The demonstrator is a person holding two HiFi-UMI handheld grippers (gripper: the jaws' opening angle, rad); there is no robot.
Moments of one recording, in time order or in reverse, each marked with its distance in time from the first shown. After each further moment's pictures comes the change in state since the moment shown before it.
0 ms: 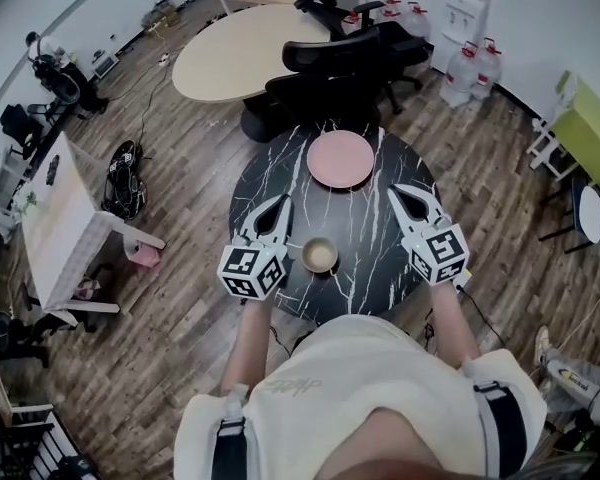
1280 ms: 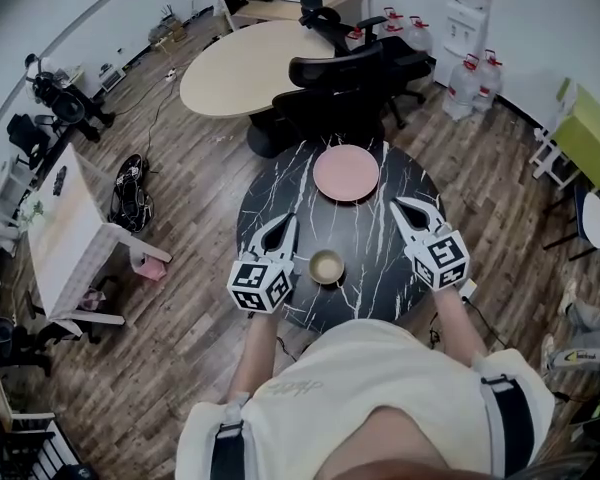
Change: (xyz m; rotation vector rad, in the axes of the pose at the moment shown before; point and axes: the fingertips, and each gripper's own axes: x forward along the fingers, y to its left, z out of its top) left arm -0.012 0.004 -0.013 0.004 0.026 0.022; right arm 0.005 0.004 -0.010 -0.005 0.033 0.019
